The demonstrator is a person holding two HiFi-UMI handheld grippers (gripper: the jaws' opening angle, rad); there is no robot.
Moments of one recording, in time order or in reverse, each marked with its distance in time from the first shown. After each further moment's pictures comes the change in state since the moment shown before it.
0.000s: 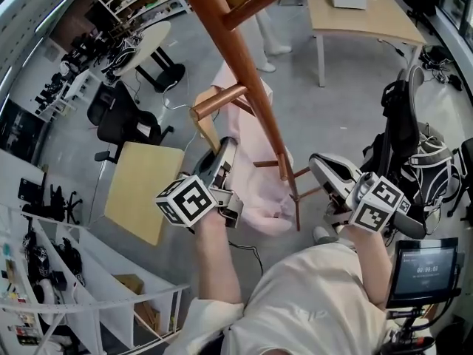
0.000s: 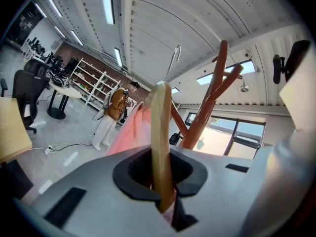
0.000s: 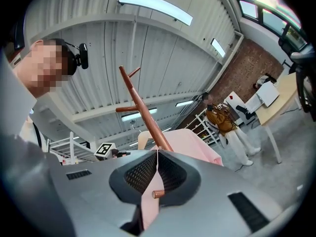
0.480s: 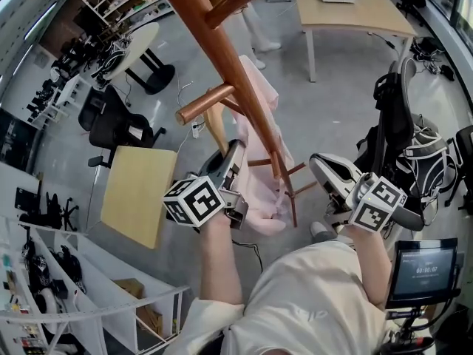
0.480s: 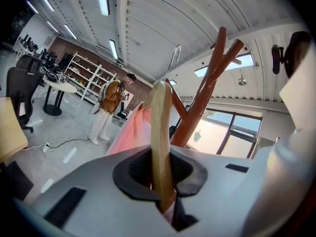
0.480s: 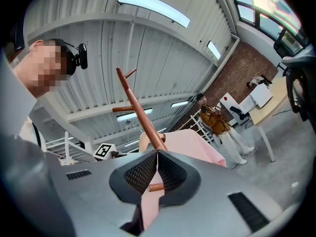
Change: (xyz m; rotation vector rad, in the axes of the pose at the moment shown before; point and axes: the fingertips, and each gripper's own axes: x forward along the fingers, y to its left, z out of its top) left arm 0.026 -0.007 -0.036 0.025 0.093 -0.028; right arm -0.017 -0.014 -0.005 0.011 -0.003 -0.061
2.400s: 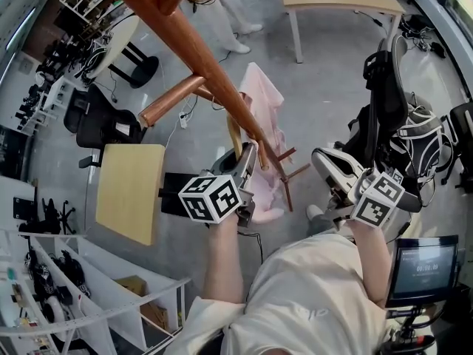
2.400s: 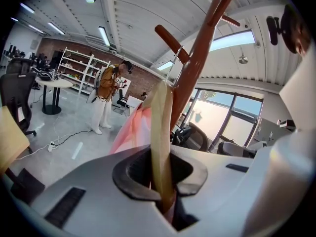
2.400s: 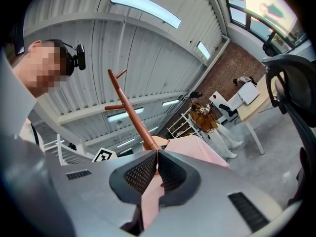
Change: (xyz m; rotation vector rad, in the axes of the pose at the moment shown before) left arm 0.034 0.003 -0.085 0.094 0.196 0.026; right arm -0.034 -0.025 -0.019 0.052 0.014 -0.103
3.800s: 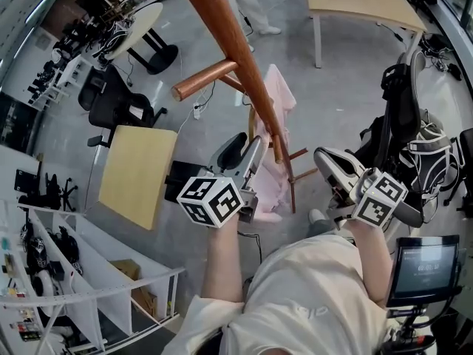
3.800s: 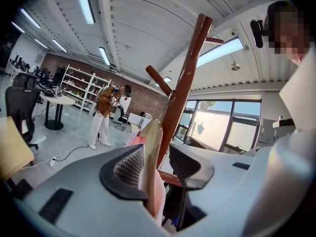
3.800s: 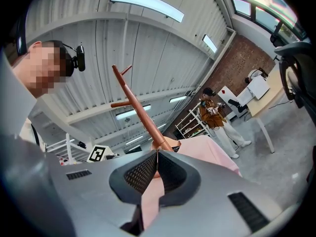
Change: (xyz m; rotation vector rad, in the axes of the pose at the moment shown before) left arm -0.050 -0.010 0.038 0.064 -0.202 0.029; right arm 0.020 0.025 -0.007 -0.003 0.041 0.100
